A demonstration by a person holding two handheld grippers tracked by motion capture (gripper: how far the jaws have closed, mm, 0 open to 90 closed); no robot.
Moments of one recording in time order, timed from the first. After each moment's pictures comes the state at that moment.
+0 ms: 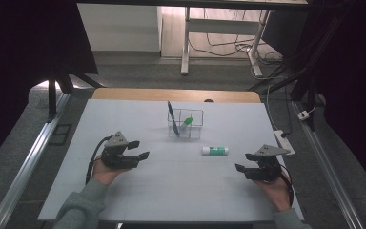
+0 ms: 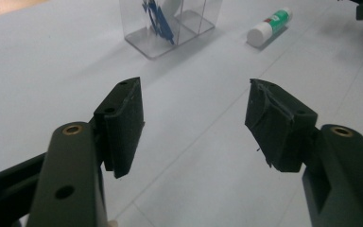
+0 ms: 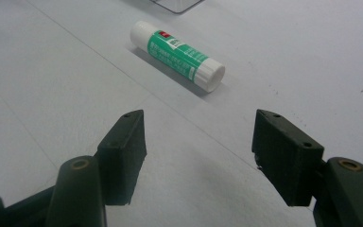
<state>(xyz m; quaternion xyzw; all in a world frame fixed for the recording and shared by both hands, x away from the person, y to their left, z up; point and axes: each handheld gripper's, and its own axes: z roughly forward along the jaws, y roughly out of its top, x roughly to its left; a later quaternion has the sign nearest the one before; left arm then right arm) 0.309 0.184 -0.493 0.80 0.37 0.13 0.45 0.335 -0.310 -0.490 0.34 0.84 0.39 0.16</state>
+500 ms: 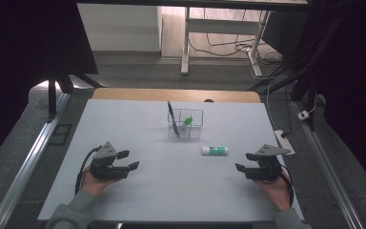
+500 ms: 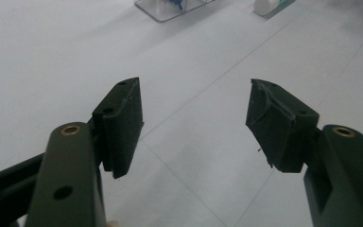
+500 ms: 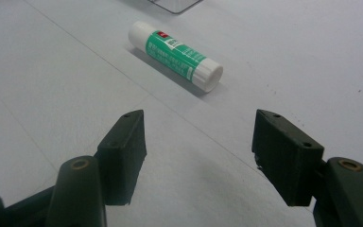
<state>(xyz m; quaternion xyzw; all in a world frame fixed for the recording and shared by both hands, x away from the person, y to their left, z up) 0.284 0.208 -0.506 0.80 0.39 0.13 0.44 0.336 -0.311 -0.489 0.34 0.84 0.39 0.16</state>
